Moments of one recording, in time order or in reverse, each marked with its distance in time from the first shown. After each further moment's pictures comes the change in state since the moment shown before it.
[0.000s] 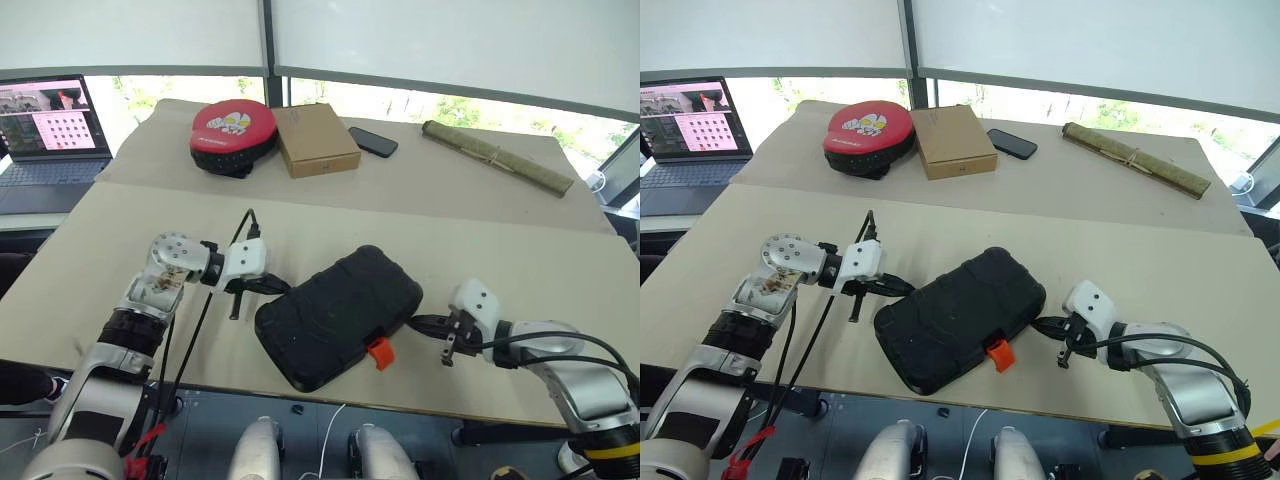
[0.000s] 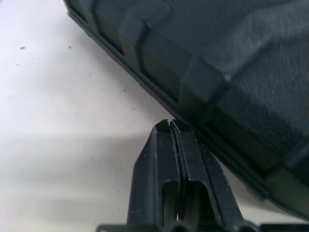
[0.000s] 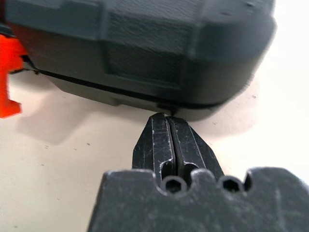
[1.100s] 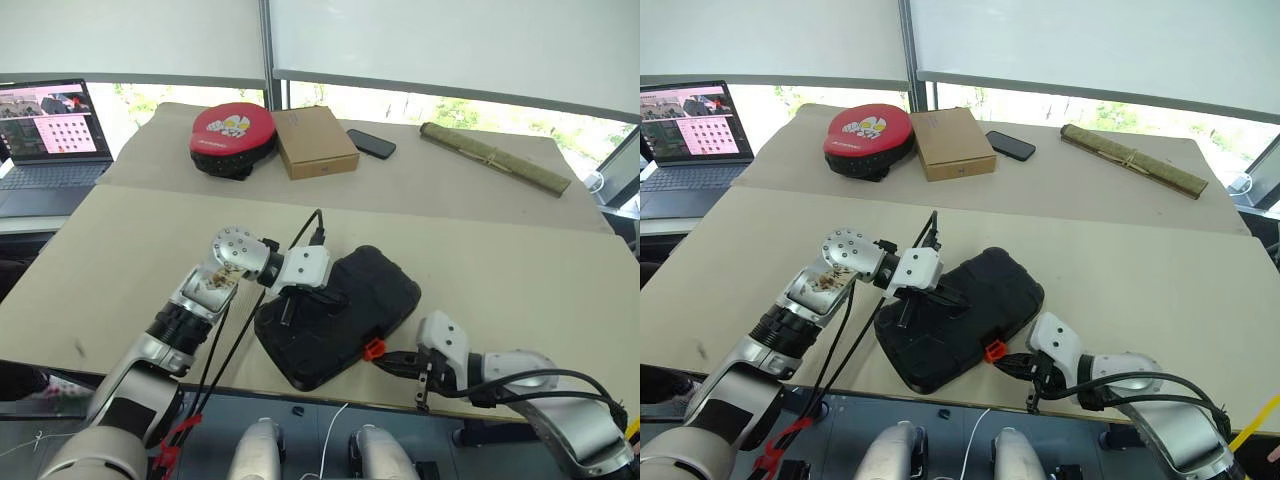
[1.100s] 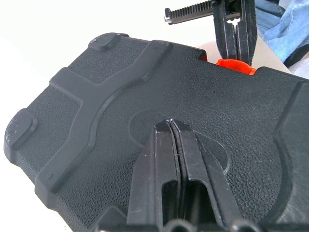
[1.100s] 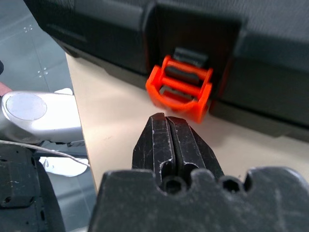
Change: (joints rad) left arm -0.045 -0.141 -0.194 -0.181 -0.006 0.008 0.004; right arm 0.099 0.018 0.155 -0.295 0.065 0.167 -0.063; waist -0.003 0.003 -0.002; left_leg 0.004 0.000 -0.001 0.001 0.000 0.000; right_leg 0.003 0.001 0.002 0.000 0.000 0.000
